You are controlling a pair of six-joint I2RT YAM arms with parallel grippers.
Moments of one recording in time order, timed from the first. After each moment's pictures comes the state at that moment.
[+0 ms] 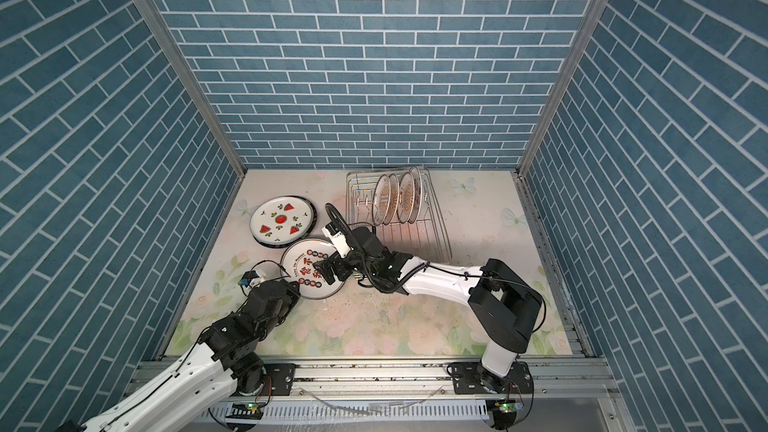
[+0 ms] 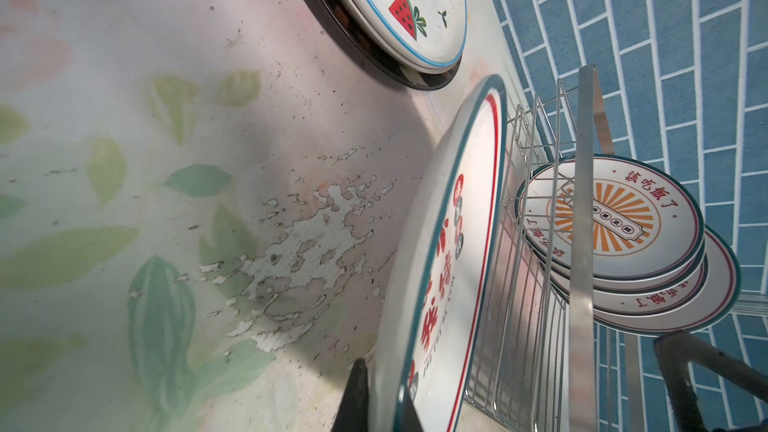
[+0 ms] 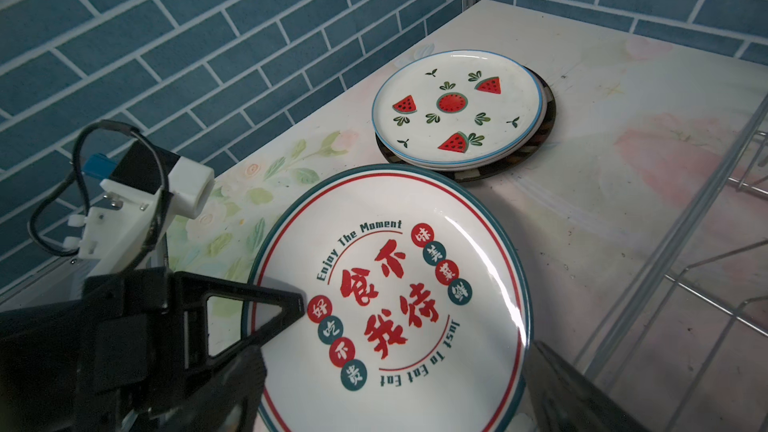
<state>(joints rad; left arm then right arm) -0.64 0.56 0.26 -0.39 -0.36 -1.37 1.07 1.70 1.09 0.17 -0.12 0.21</state>
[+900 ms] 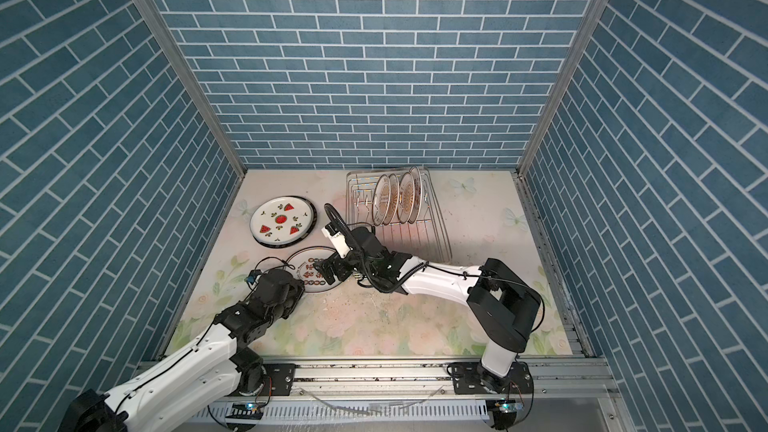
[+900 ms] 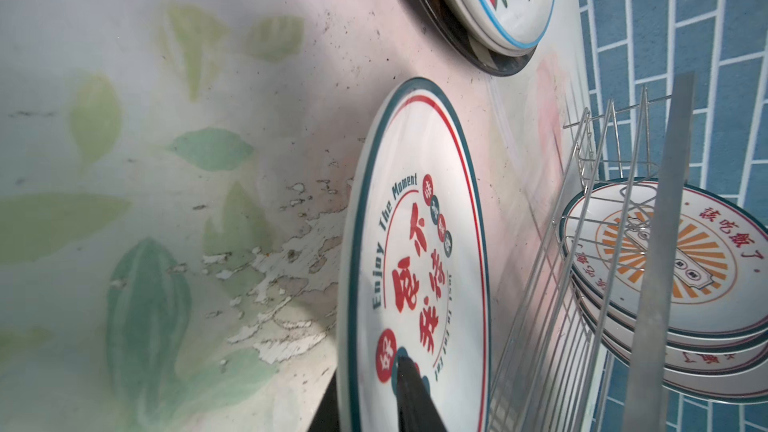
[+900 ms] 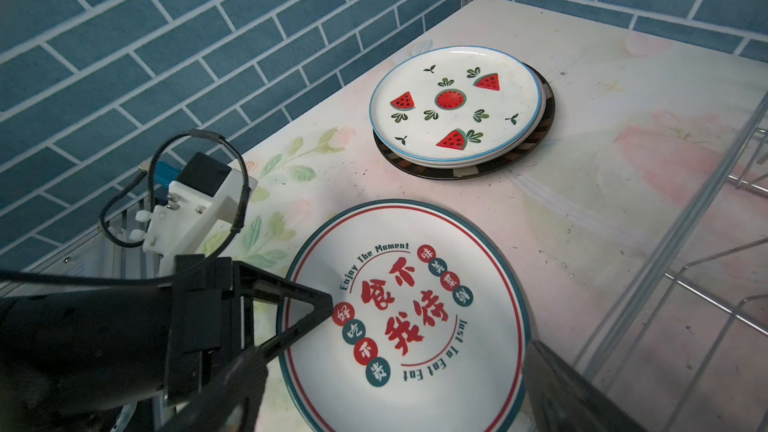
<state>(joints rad) -0.54 0.78 0.28 -0.28 -0.24 -1.45 1.07 1.70 1.09 0.16 -0.12 0.21</state>
